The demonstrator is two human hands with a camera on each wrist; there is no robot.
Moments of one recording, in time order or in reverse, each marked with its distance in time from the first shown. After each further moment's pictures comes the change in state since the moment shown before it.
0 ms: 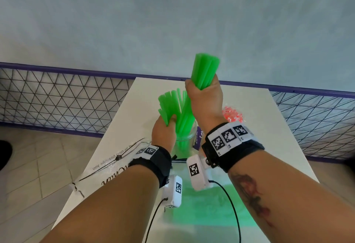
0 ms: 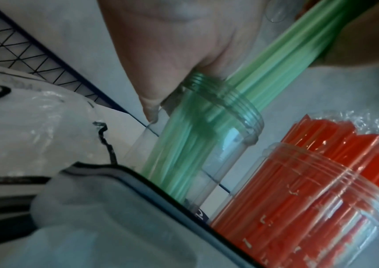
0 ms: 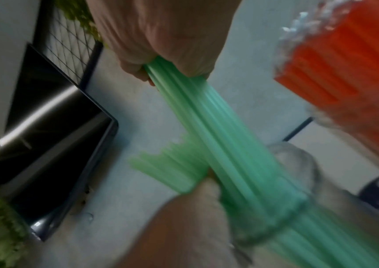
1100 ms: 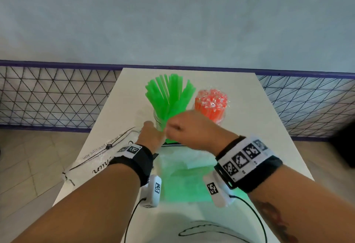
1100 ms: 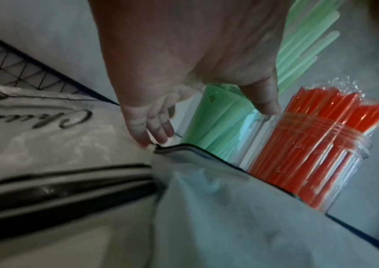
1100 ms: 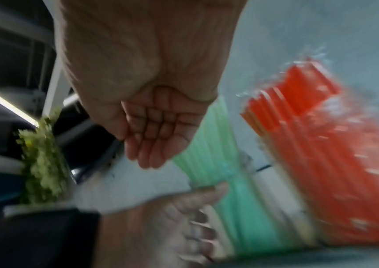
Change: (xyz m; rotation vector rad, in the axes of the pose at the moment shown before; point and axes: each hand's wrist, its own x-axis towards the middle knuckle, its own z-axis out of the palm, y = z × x) left_hand -0.018 -0.038 -0.011 0.252 -0.256 -0.279; right_hand -0.068 0.019 -0.059 -0.844 -0.939 -0.307
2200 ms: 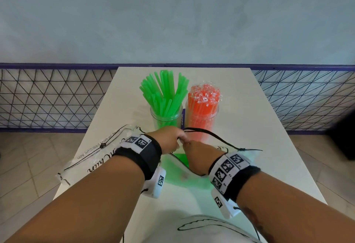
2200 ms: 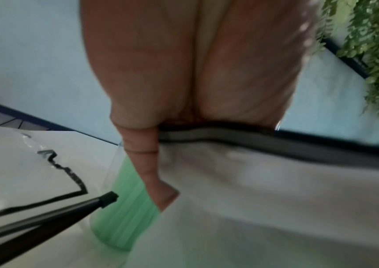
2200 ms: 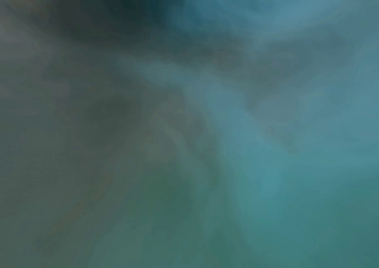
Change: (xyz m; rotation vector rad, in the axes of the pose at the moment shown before) left_hand -0.053 0.052 0.013 0.792 -0.617 0.389; right_hand -0.043 0.037 0.073 -0.281 -0.399 0.338
